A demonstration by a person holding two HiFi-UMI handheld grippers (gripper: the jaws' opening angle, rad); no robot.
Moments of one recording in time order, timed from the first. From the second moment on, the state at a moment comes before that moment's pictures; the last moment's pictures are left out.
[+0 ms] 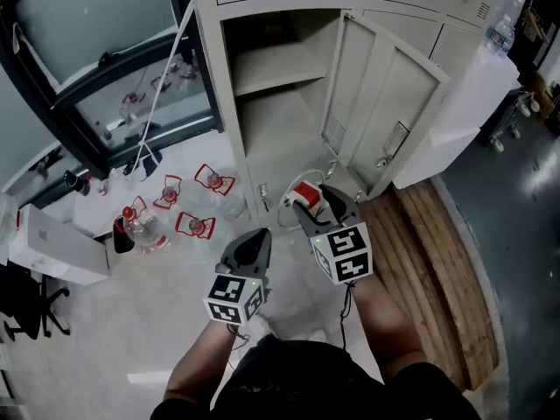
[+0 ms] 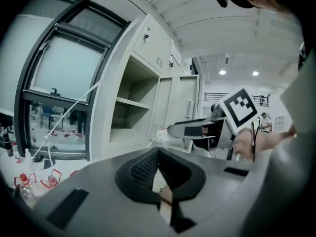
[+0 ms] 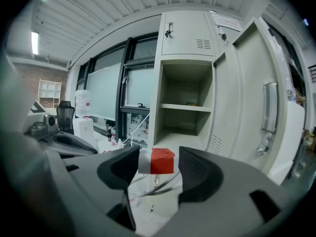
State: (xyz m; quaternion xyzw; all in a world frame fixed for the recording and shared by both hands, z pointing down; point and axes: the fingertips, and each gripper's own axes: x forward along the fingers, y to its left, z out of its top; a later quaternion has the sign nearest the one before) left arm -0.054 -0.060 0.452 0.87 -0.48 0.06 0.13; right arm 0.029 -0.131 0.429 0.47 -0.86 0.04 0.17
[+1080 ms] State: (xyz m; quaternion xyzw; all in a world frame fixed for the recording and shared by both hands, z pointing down) left arm -0.130 -0.125 0.445 0.89 -0.43 0.06 0.12; right arm -0.043 -0.227 0.401 0.53 -0.83 0.03 0.16
